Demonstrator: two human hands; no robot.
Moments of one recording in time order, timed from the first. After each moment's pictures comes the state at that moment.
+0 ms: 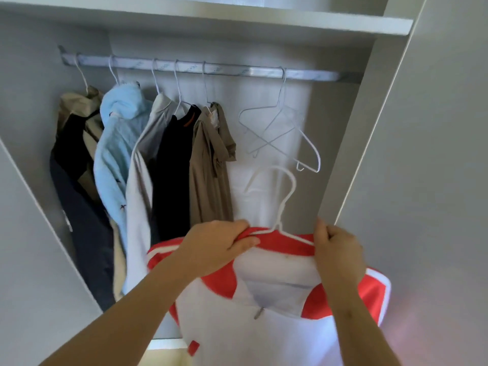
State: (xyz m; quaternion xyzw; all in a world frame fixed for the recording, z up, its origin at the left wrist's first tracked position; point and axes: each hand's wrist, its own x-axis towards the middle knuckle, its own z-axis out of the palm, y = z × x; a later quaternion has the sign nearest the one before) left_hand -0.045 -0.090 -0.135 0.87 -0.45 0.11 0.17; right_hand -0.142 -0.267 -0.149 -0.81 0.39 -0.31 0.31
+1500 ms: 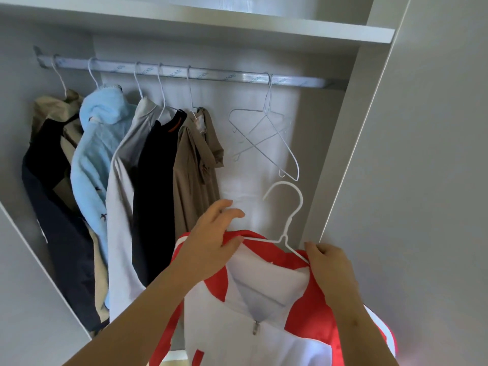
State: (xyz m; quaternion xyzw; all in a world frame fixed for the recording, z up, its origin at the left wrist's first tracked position) left_hand -0.027 -0.125 -0.159 0.84 -0.39 0.08 0.37; right_hand -0.141 -0.316 -0.171 -0.79 0.39 -0.18 0.42
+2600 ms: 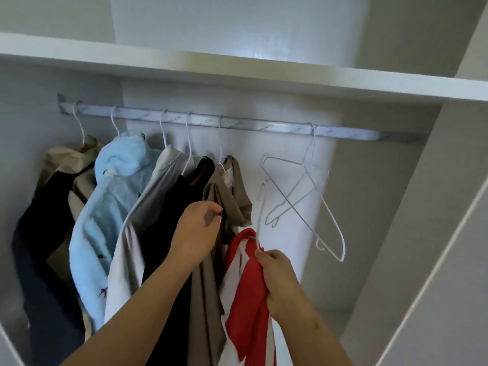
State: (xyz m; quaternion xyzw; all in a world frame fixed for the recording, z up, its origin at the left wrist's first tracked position) left_hand 0.156 -0.130 -0.099 0.82 -0.18 0.13 0.52; right_hand 0.068 -0.250 -0.122 -0.63 0.29 -0.07 0.72
